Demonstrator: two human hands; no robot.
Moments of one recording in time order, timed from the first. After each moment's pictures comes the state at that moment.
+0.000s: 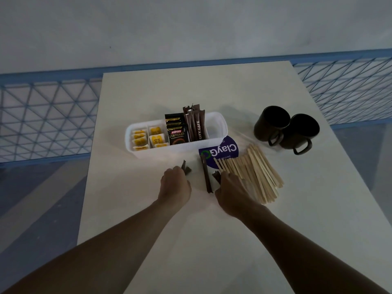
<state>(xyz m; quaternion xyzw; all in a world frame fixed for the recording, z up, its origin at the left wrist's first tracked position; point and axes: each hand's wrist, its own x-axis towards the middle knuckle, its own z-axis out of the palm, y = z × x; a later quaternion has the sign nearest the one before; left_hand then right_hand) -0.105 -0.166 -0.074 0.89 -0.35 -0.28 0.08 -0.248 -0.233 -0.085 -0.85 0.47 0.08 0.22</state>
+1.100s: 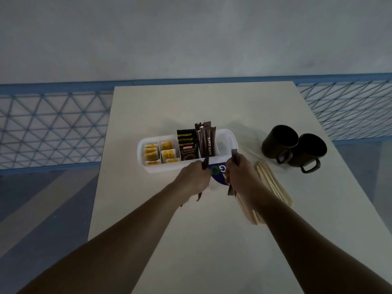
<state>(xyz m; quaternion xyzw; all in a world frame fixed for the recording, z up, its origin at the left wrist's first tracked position) -0.078 -0.205 -0.031 0.79 -0.32 -0.47 0.25 -0.196 -0.273 -0.042 -0.61 0.57 -0.13 0.53</state>
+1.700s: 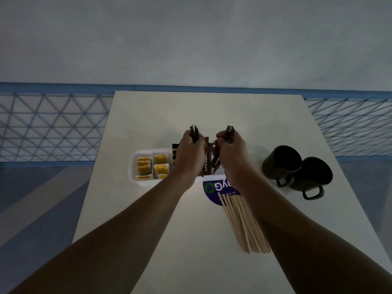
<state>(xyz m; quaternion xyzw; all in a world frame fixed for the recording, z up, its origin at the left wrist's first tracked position) -0.059 -0.271 0.006 0.70 -0.17 -0.37 0.58 -0.136 -0.340 -0.004 -0.56 0.51 -0.26 0.60</state>
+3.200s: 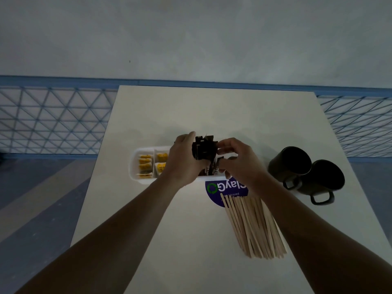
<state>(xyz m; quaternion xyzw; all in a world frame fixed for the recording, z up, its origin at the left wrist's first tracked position) -0.038 -0.258 -0.018 0.83 -0.39 -0.23 0.31 -0.170 -0.364 -0.030 -0.74 0.40 -0.11 0.54</state>
